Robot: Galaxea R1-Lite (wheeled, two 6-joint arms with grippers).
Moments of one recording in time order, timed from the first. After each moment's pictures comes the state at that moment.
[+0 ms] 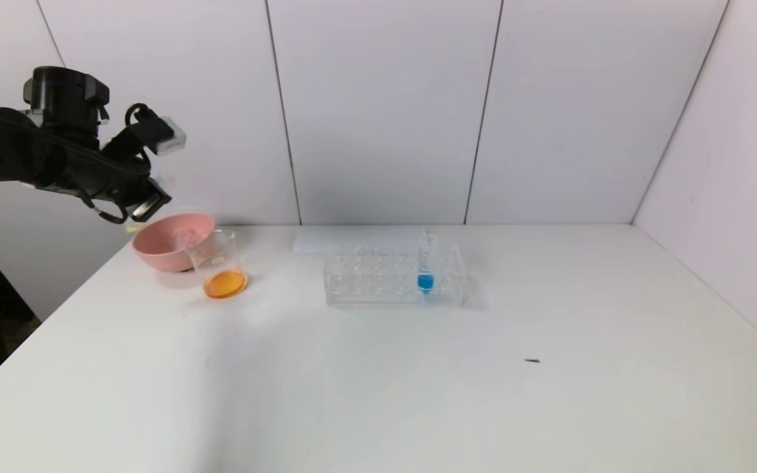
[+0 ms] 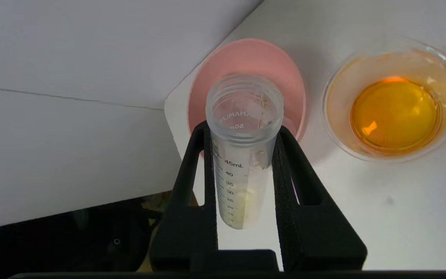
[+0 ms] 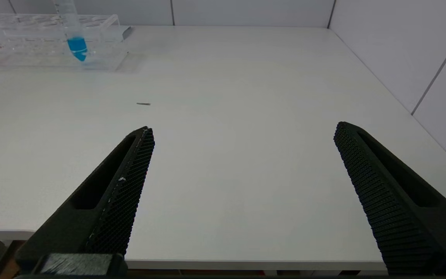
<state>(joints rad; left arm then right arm) 0.07 1.93 -1.65 0.24 -0.02 0.79 0.00 0.00 0.00 0.00 0.00 0.00</state>
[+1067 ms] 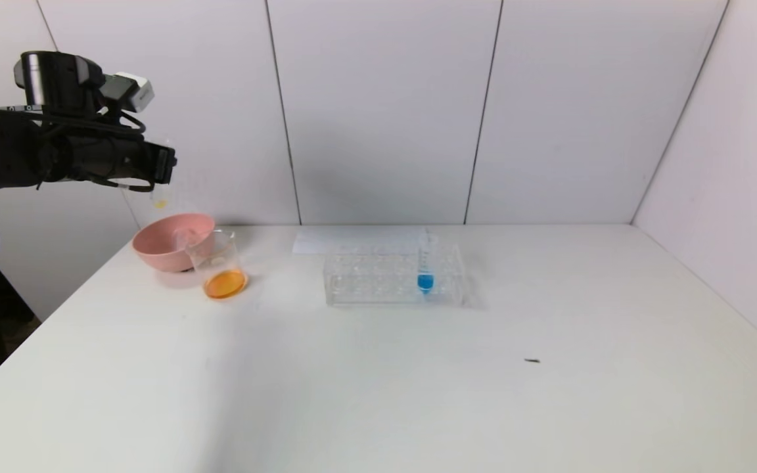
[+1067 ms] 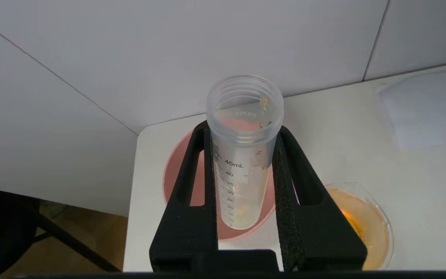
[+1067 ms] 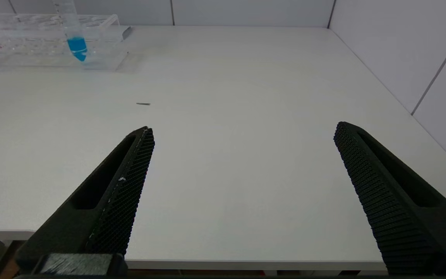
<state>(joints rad) 0.06 1.93 -1.62 -0.02 -0.01 0.26 0.00 0.00 0.00 0.00 0.00 0.00</state>
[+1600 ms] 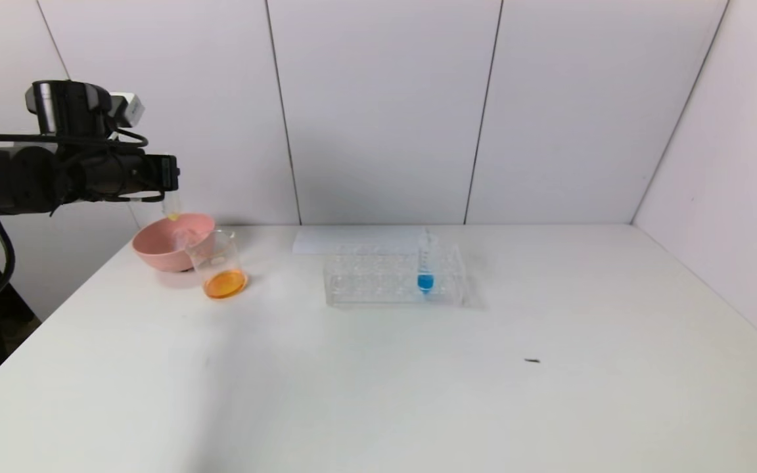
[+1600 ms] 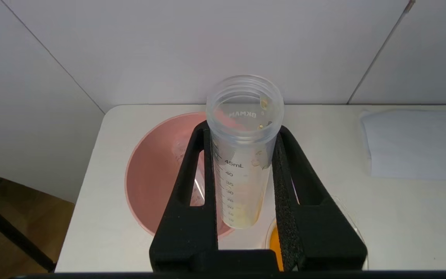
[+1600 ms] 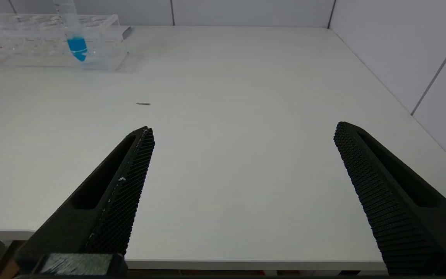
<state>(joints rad) 0.07 1.95 -1.51 -0.17 -0.01 0.04 0.00 0.00 0.00 0.00 0.00 0.00</state>
